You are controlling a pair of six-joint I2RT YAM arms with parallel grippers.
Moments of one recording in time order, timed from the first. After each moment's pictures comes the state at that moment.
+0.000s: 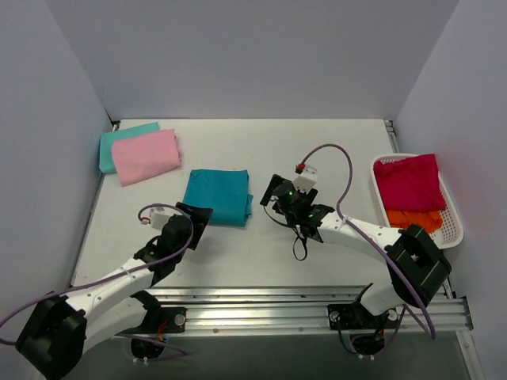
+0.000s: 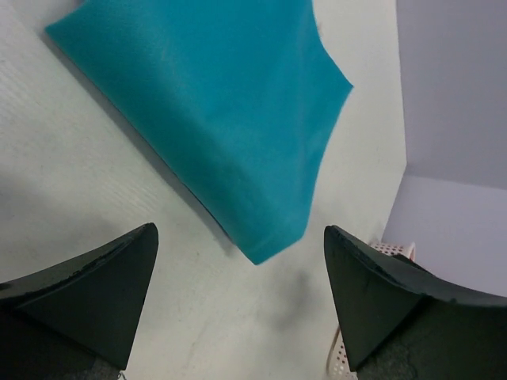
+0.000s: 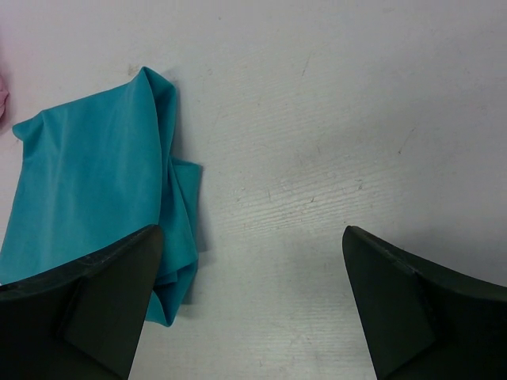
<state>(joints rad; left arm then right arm) -0.62 0.92 0.34 0.06 -0.40 -1.46 0.76 1.47 0.81 -0.01 0.56 0.87</state>
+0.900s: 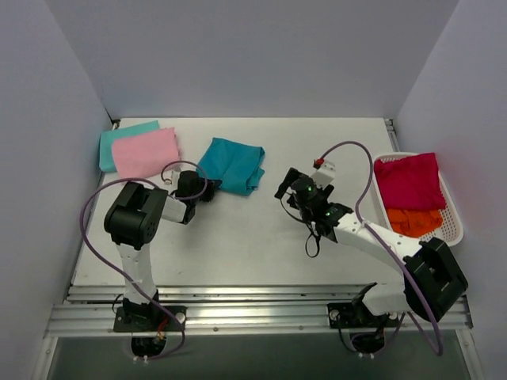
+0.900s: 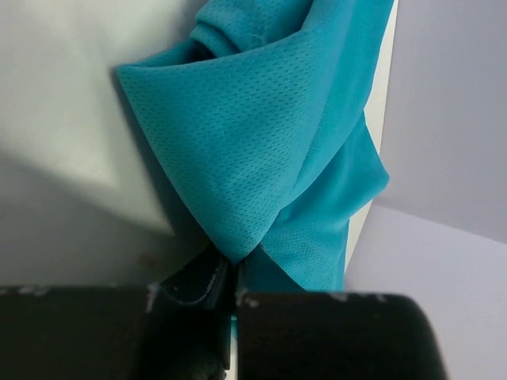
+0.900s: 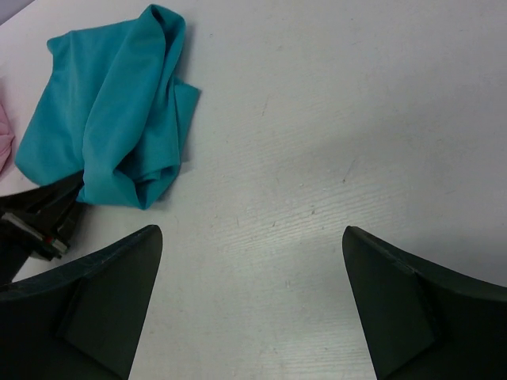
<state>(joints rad) -0.33 1.99 0.78 0.72 -0.06 -1.47 0.67 1.33 0.76 -0.02 0.54 0.82</state>
